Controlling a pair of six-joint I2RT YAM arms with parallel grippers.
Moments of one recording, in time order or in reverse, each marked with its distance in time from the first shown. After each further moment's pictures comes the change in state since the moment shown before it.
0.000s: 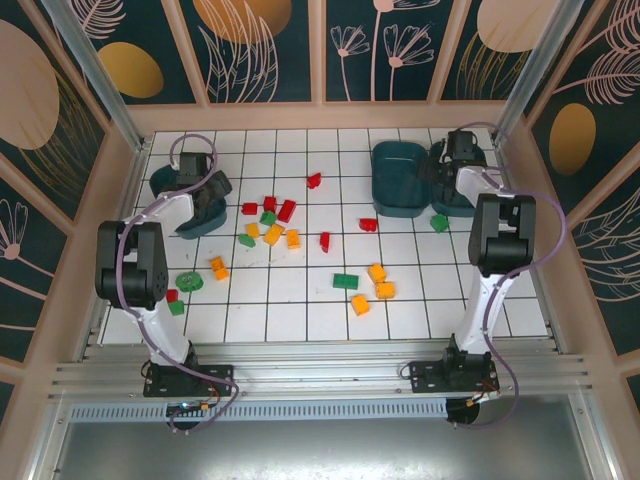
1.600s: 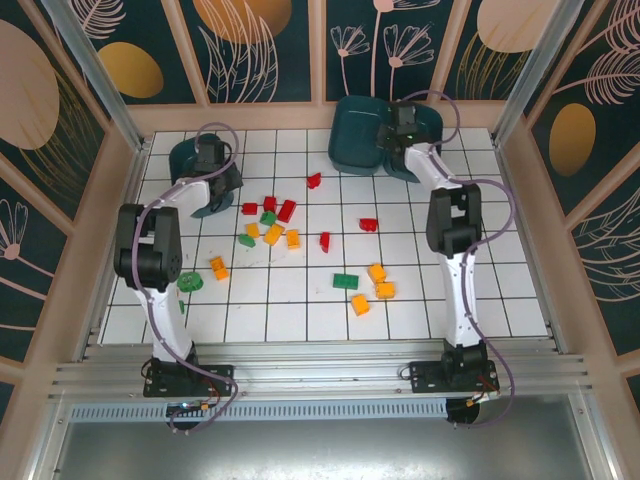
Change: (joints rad) left arm -0.080 0.178 0.215 0.004 0.045 0.123; right arm 0.252 0.415 0.713 -0.091 0.147 0.196
